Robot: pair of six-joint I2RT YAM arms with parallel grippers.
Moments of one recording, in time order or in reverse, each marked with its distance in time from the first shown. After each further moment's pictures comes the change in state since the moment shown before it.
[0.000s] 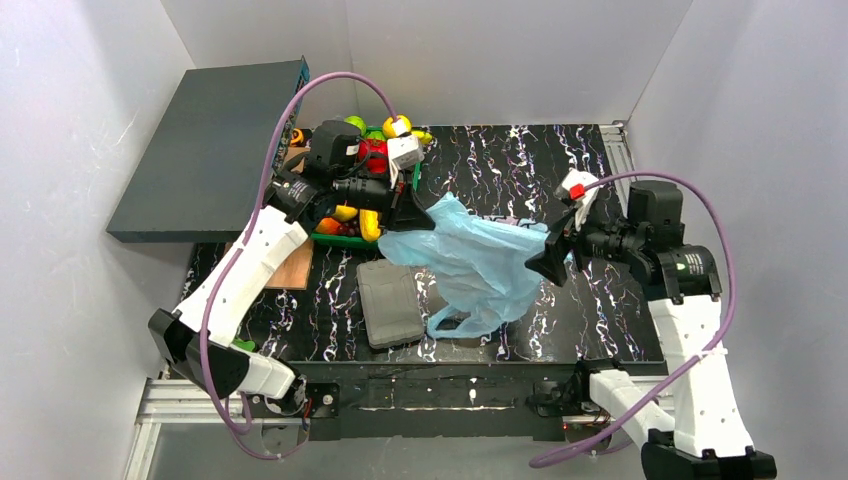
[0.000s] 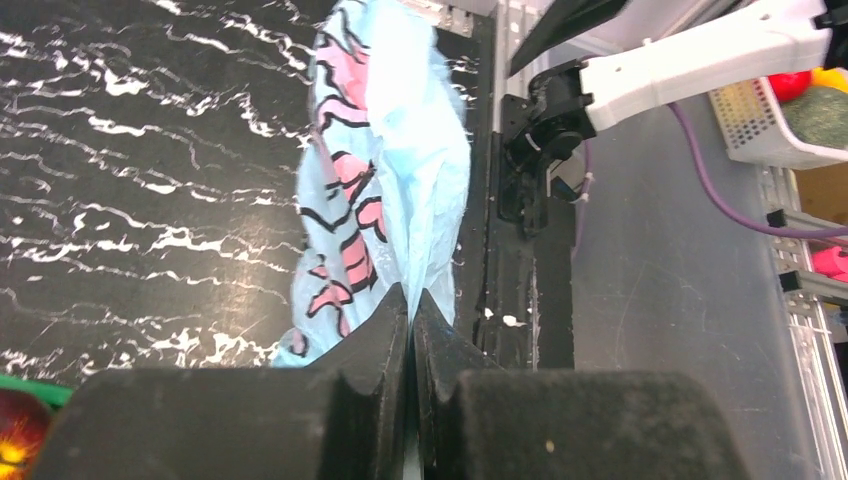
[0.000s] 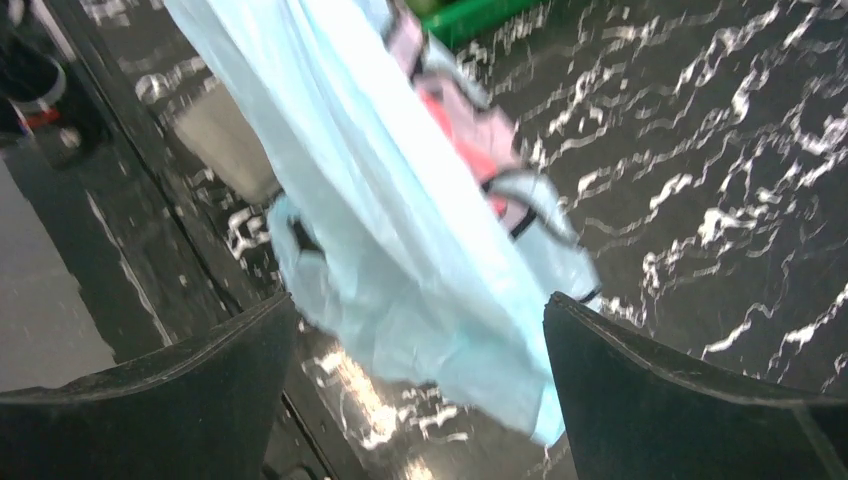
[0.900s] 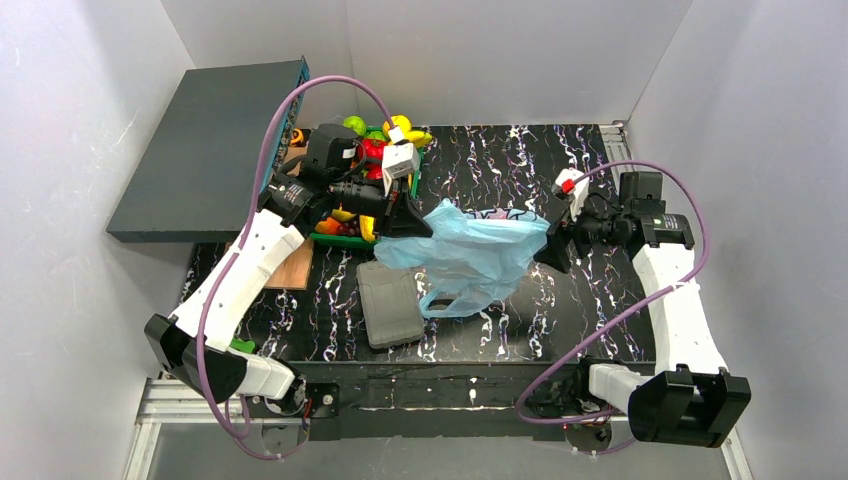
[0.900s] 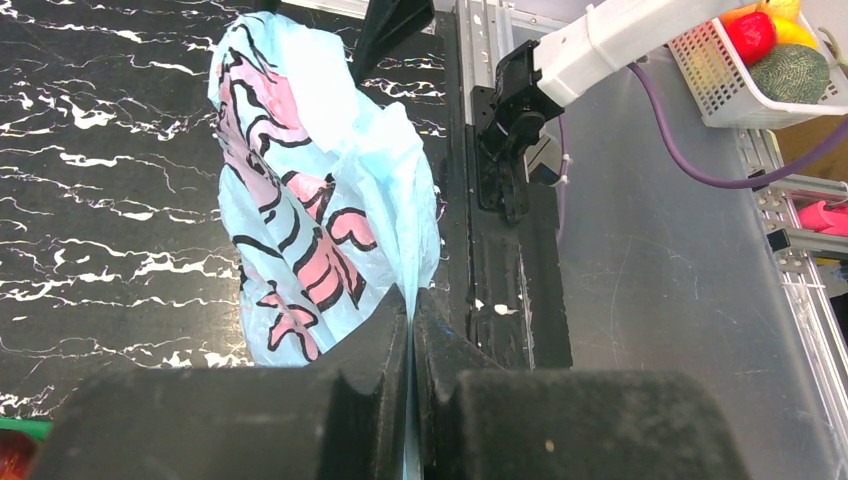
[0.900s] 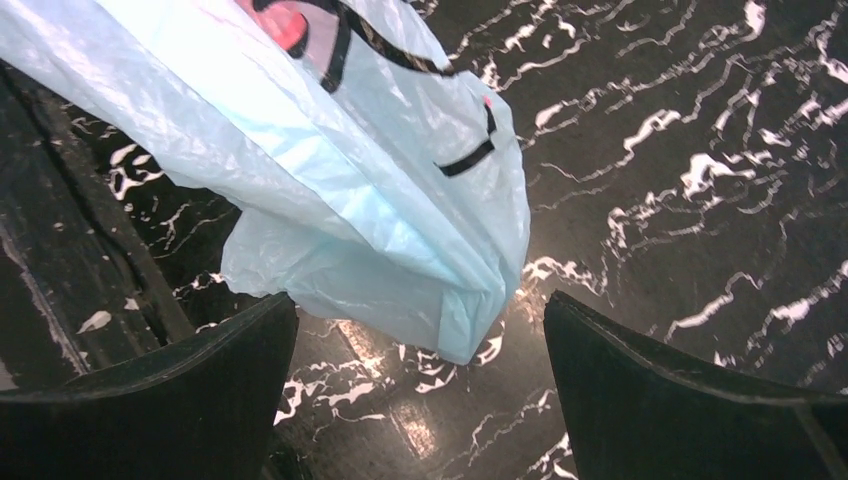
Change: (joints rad) left arm 0.010 -0.032 -0.020 -0.019 0.107 0.091; right arm -0.179 0.220 -0.126 0.017 -0.043 -0.339
